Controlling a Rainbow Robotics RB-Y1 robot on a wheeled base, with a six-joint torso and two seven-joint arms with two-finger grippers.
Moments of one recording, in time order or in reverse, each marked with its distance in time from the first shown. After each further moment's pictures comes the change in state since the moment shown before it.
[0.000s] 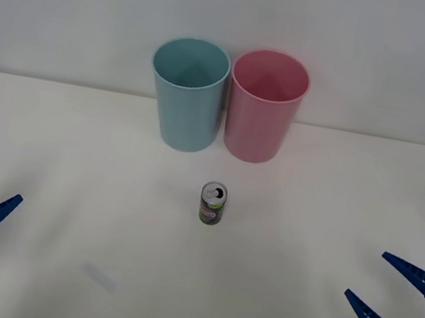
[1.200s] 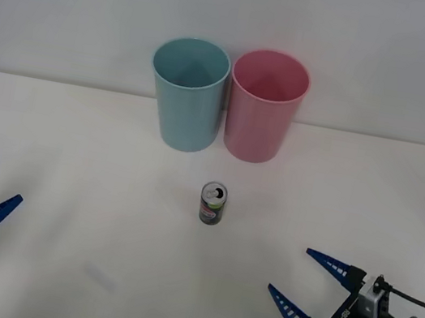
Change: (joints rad) right arm -0.105 -0.001 0.363 0.090 0.050 0.271 0.189; left arm 0.000 0.000 0.000 0.000 0.000 0.000 0.000
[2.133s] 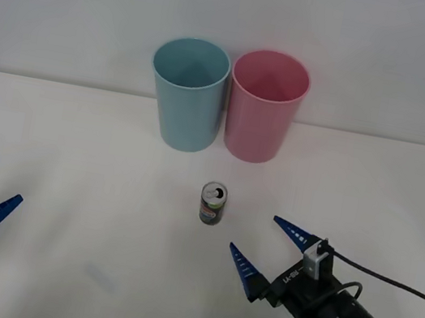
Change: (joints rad) right arm -0.093 0.229 0.058 0.001 0.172 0.173 -0.001; left arm 0.000 0.000 0.000 0.000 0.000 0.000 0.000
